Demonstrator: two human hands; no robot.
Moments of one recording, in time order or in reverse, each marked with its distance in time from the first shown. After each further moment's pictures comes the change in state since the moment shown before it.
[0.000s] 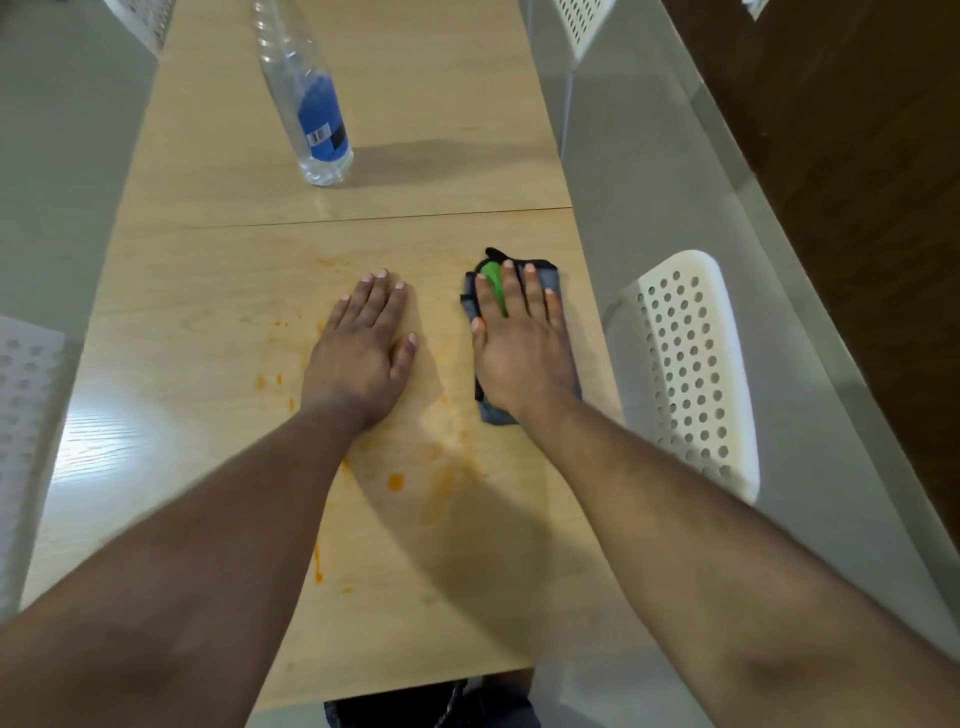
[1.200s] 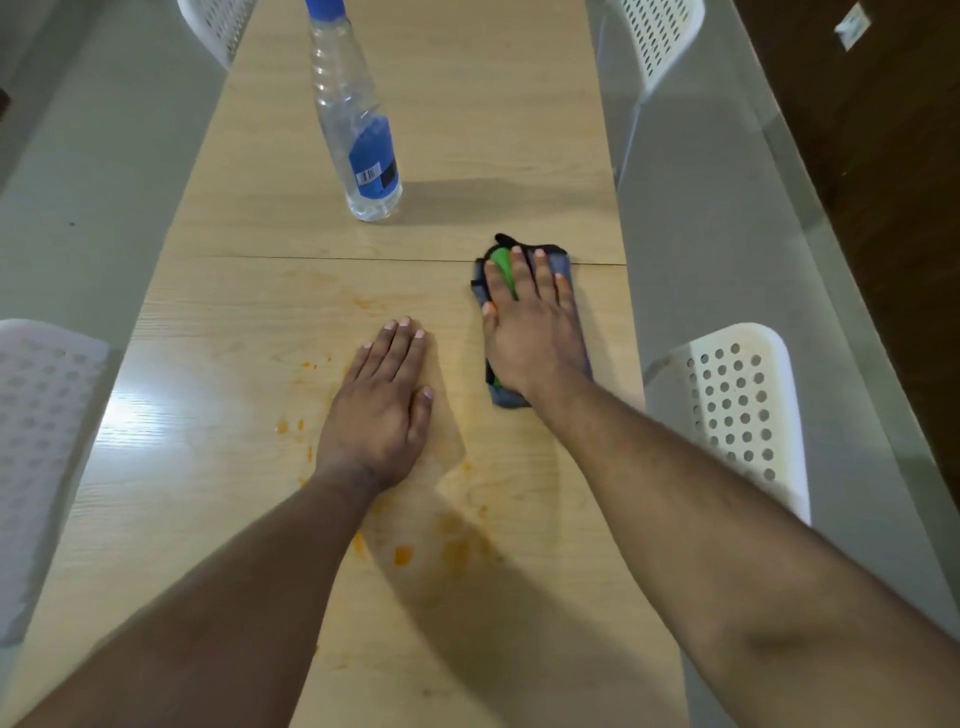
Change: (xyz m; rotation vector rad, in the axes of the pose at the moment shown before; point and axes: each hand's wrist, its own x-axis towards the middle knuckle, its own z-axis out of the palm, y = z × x) left_hand 0.003 0.000 0.001 -0.020 0.023 -0.075; right_hand 0.106 -0.013 -0.008 0.010 -0.025 -0.122
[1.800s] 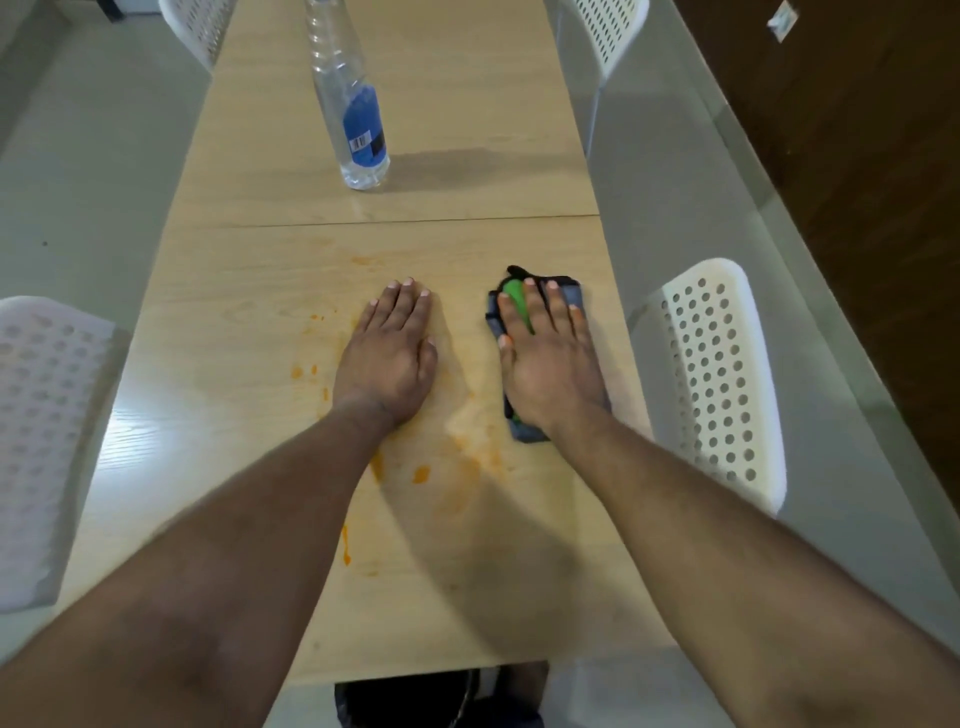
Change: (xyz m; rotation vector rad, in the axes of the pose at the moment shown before) left_hand -0.015 0.005 -0.010 0.020 -0.056 0.035; right_hand -0.125 -0.002 0.013 -0.041 0.019 0.072
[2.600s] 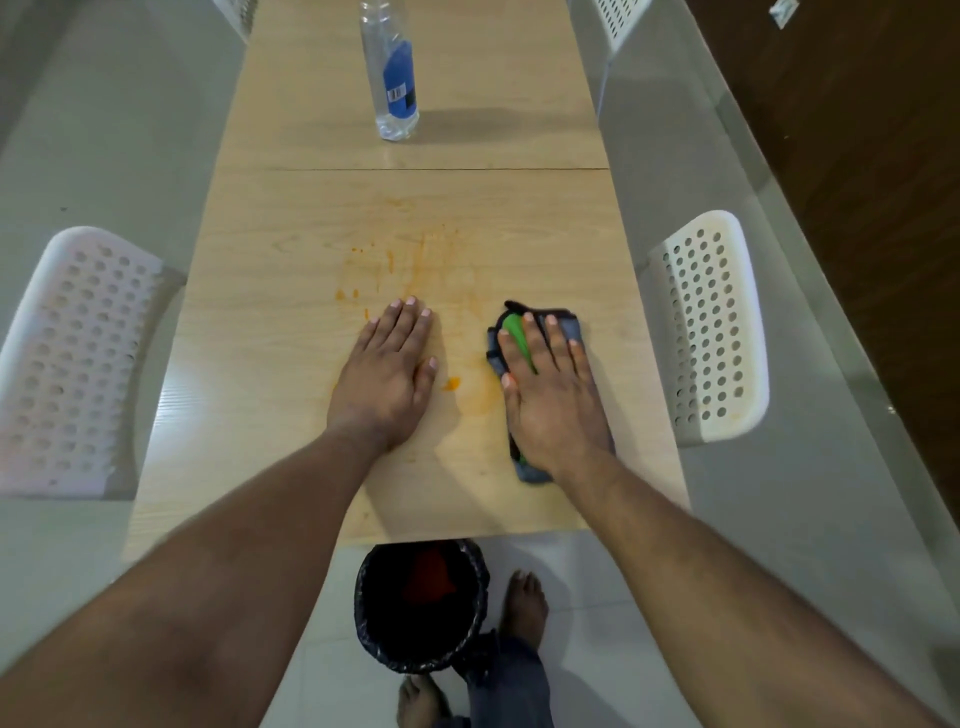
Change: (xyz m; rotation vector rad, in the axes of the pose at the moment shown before) left_hand -0.133 -0.014 0.005 0.017 0.017 0.041; right_hand -0.146 -0.040 0.013 -0.001 -0.025 -0.043
